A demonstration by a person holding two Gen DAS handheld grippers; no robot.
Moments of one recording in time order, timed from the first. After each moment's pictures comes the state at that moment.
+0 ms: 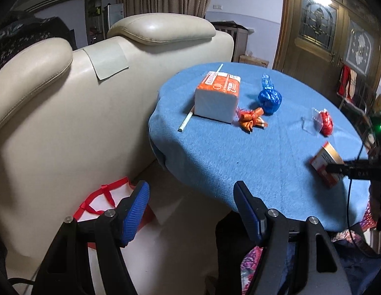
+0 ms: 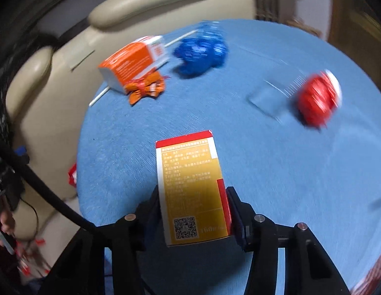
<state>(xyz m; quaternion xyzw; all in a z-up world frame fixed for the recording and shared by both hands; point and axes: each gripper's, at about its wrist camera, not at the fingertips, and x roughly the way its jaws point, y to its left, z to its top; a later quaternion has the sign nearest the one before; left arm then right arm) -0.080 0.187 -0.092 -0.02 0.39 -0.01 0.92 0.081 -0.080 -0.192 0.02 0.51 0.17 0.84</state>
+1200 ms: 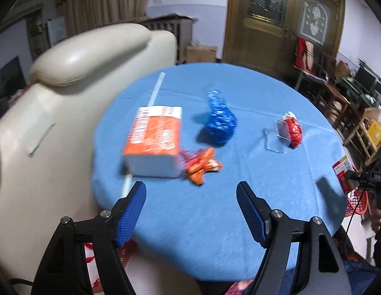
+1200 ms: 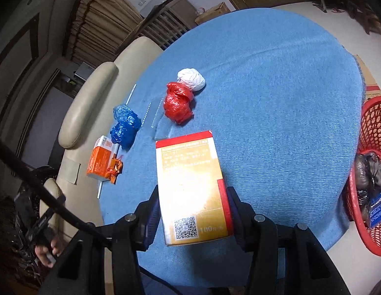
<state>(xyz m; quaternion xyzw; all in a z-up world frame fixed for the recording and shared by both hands) 0.049 0.105 -0.045 0.05 0.42 -0.17 0.89 0.012 -0.264 -0.178 0.33 0.44 0.06 0.83</state>
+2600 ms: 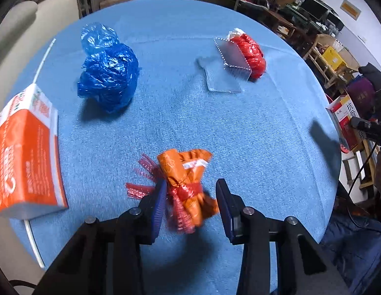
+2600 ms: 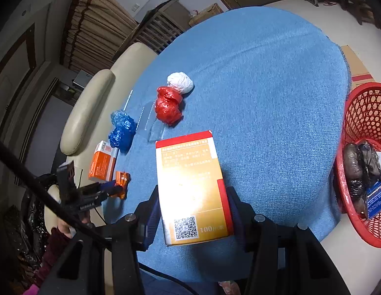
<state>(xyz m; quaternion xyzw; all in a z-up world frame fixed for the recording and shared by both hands) 0.091 -0.020 -0.140 0.15 0.54 -0.34 0.76 -0.003 -0.281 -0.183 0.36 0.43 0.06 0.83</state>
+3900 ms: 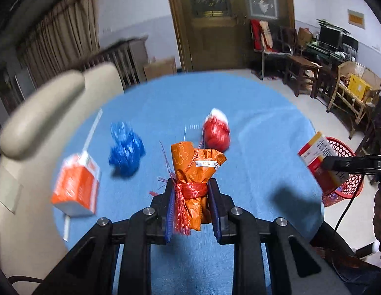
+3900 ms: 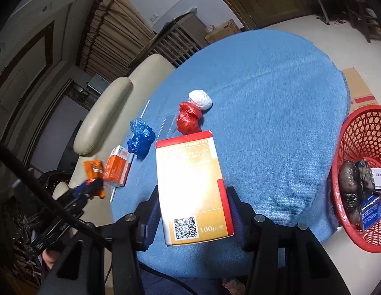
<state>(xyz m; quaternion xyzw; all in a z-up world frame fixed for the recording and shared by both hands) -0.042 -0.106 -0.029 0.18 0.34 -0.22 0.90 -0.031 -0.281 -0.150 0.34 0.37 0.09 0.86</state>
